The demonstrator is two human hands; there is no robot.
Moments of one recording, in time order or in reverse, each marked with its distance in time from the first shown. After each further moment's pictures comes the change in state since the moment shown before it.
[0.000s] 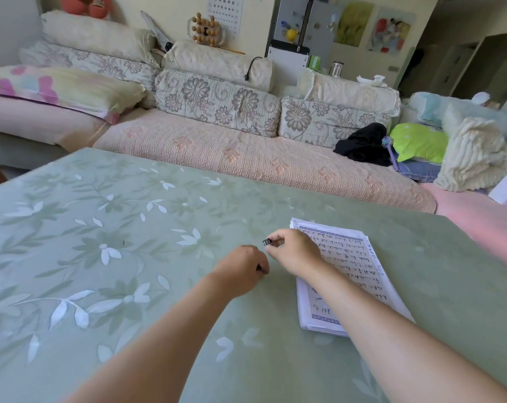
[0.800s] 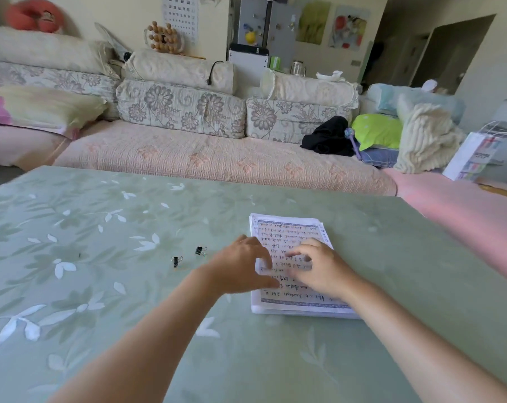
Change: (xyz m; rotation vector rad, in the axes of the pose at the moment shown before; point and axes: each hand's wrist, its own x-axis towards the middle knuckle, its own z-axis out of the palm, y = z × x) left_hand -0.002 0.084 0.005 0.078 -0.041 0.261; right_hand -0.085 0.110 -0.084 -0.067 -0.054 -0.103
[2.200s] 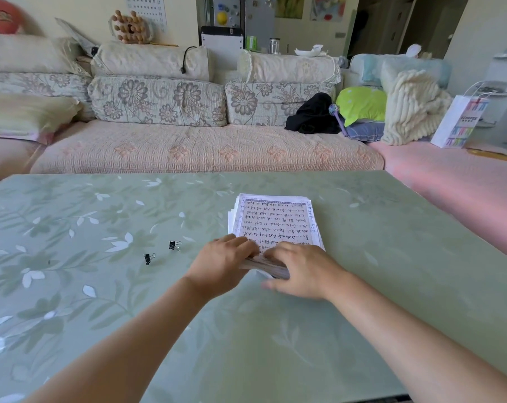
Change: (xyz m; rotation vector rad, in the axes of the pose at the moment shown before) left_hand 0.014 0.007 0.045 0.244 0.346 0.337; right_hand -0.024 0.020 0.002 -0.322 -0.052 -0.227
